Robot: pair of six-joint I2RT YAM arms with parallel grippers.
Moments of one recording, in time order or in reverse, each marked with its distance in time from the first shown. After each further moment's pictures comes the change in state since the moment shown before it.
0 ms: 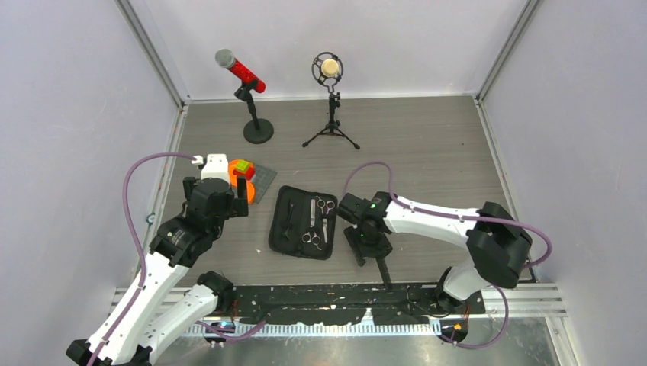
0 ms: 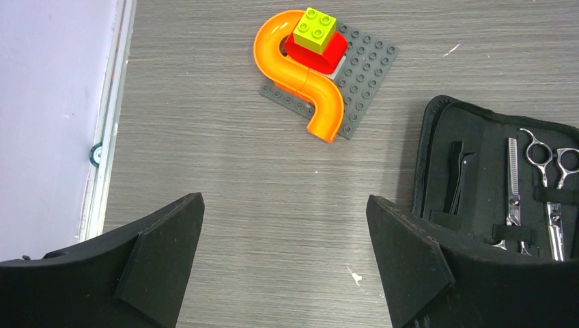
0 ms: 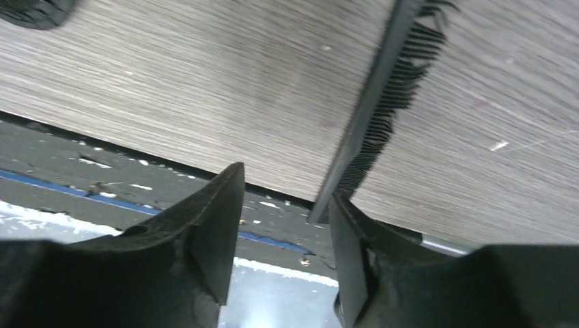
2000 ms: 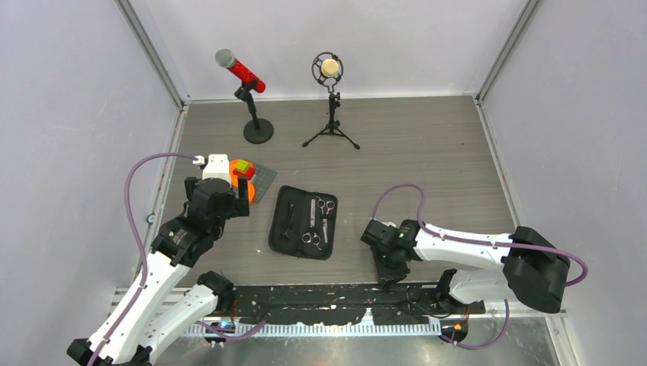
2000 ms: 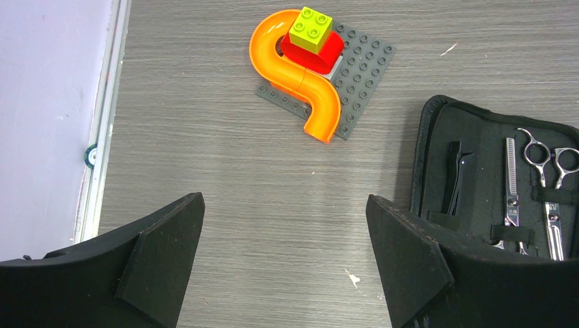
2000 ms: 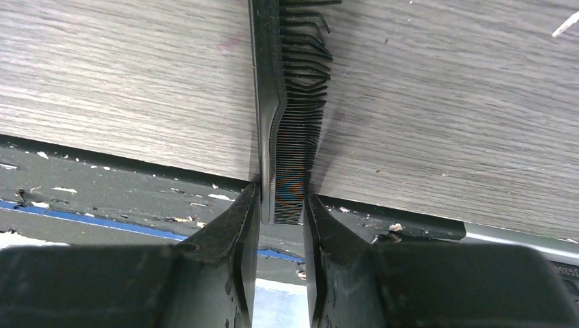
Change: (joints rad) left arm 0.000 0.001 -0.014 0.019 0.007 0.000; right arm 0.047 -0.299 -0.383 0.132 0.006 0.293
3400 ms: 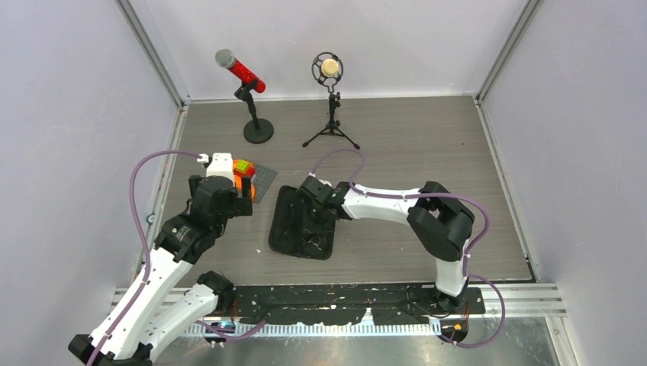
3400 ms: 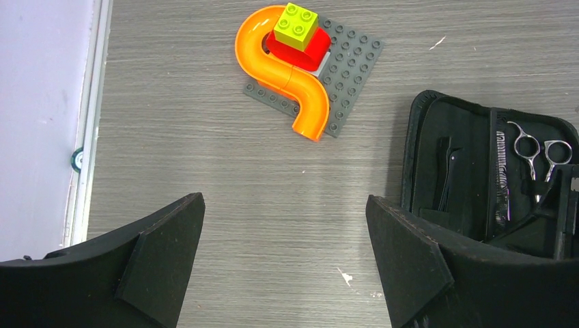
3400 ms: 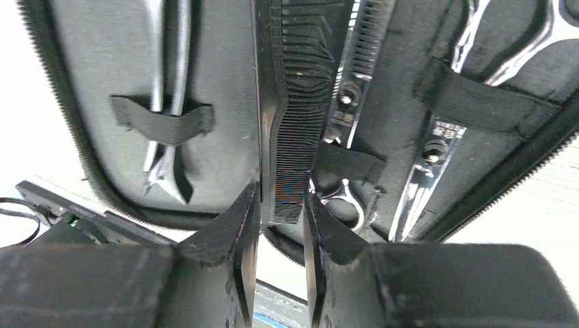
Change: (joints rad) left arm 0.000 0.026 0.000 0.014 0.030 0.000; right arm -0.017 0.649 0.696 0.309 -0.014 0.086
